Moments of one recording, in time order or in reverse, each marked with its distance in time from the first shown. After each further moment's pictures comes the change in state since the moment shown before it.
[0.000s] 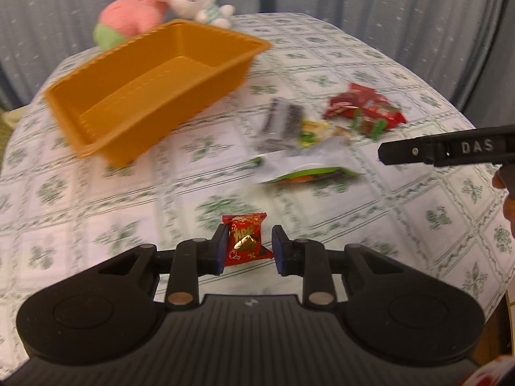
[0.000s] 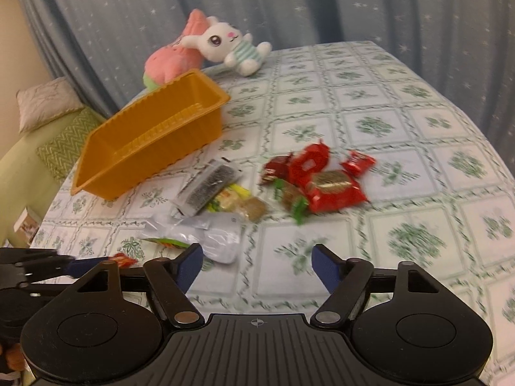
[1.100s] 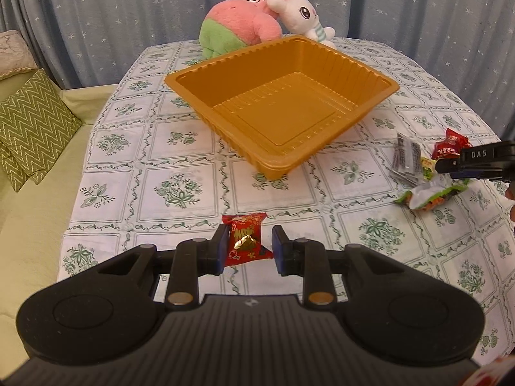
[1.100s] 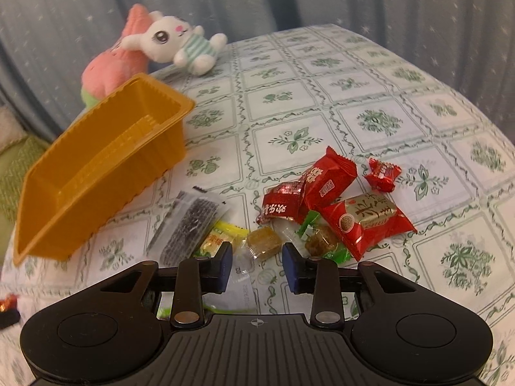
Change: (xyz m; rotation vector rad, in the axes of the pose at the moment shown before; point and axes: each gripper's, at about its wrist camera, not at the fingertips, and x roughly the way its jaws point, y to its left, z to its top) left arm -0.020 0.124 0.003 -0.135 -0.040 0.127; right arm 0.073 0.014 0.036 0.219 0.000 -0.174
